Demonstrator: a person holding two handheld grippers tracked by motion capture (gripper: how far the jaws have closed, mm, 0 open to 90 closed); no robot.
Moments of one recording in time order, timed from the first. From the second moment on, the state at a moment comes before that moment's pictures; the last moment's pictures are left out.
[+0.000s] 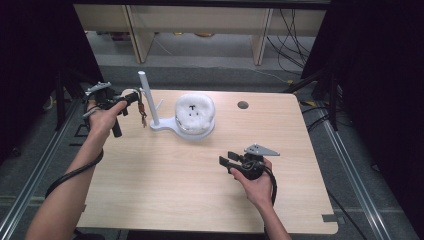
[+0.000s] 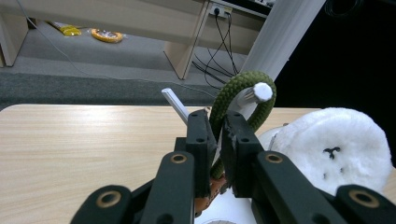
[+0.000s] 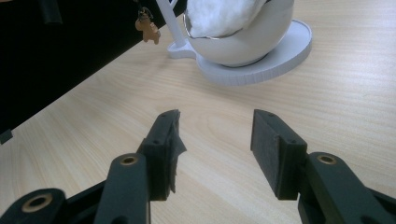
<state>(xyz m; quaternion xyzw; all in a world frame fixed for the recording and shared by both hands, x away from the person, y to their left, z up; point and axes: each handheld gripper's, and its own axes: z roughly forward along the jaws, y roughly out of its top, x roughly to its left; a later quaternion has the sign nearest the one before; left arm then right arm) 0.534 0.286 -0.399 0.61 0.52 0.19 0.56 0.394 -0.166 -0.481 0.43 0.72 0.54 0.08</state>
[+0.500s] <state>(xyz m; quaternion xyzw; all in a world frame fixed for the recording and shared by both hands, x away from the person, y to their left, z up) 0.532 0.286 -0.402 0.63 0.52 0.22 0.54 0.394 -0.167 -0.482 0.43 0.72 0.54 0.09</state>
